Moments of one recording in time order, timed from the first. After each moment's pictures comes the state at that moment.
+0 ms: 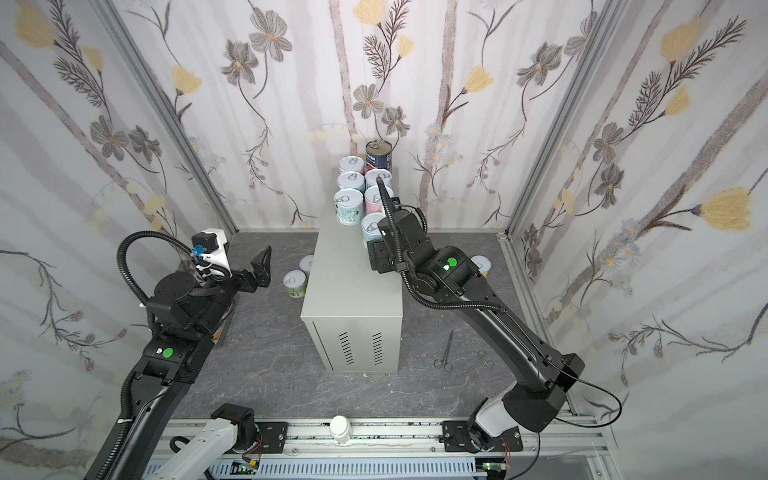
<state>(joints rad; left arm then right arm) -0.23 0.77 0.98 -0.18 -0.04 -0.03 0.81 1.48 1.78 -0.86 0.40 0.30</state>
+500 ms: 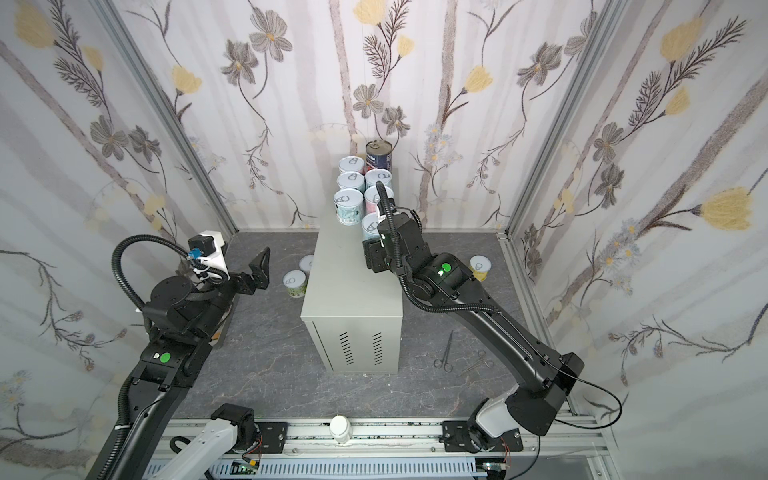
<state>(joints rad) -0.23 0.75 0.96 -0.18 -0.04 -0.03 0.80 1.49 1.72 -0.70 0.37 0.24</state>
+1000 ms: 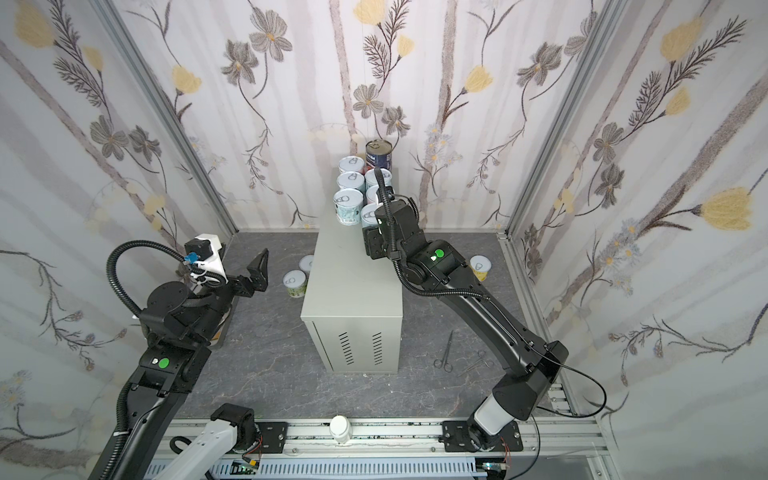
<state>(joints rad) -0.24 0.71 0.94 -0.16 -0.05 -0.03 0.74 1.59 1.85 -0.72 0.37 0.23</state>
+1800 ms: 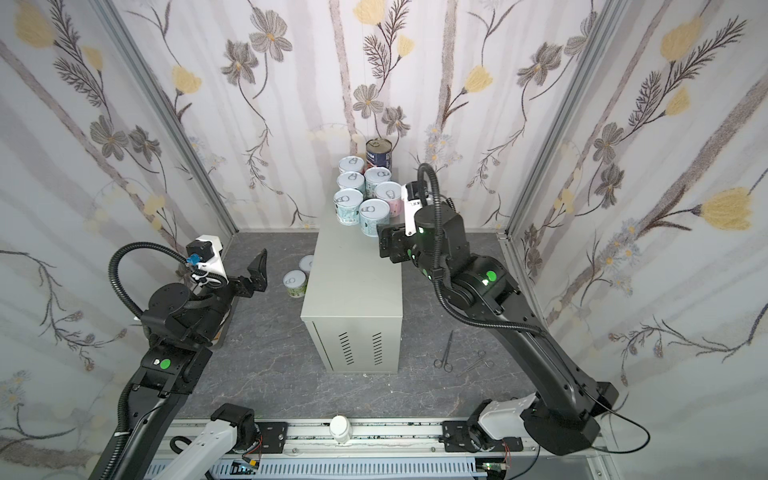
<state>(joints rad) -0.25 0.73 0.93 -0.15 -0.09 0.02 0.77 1.31 1.79 -0.72 0.35 0.24</state>
